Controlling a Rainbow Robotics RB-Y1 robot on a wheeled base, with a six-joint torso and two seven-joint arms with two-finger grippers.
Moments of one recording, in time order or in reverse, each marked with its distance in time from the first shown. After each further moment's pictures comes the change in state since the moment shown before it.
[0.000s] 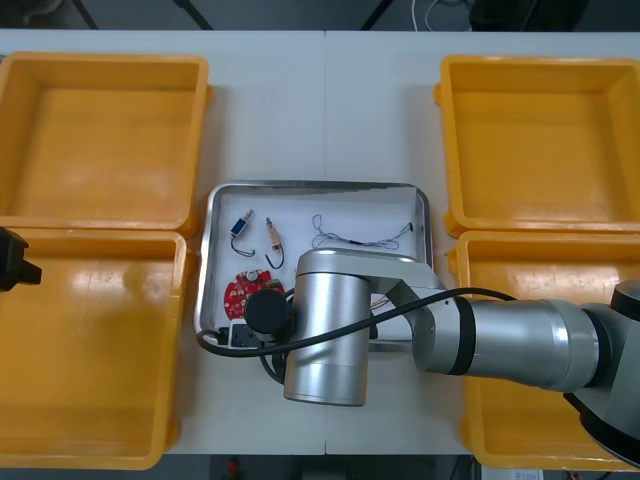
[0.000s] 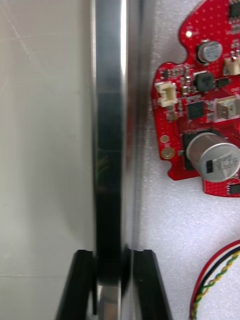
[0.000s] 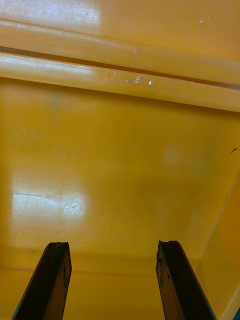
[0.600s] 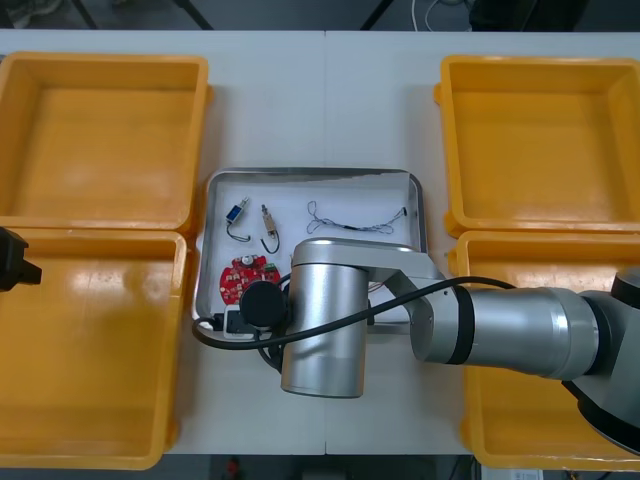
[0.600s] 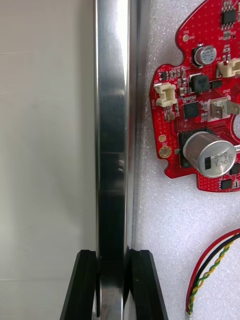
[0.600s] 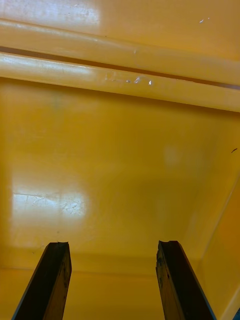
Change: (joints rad) right arm -0.045 -0.004 0.000 0.001 0.025 -0.013 0.000; left arm 0.000 0.000 0.000 0.000 0.000 0.000 0.000
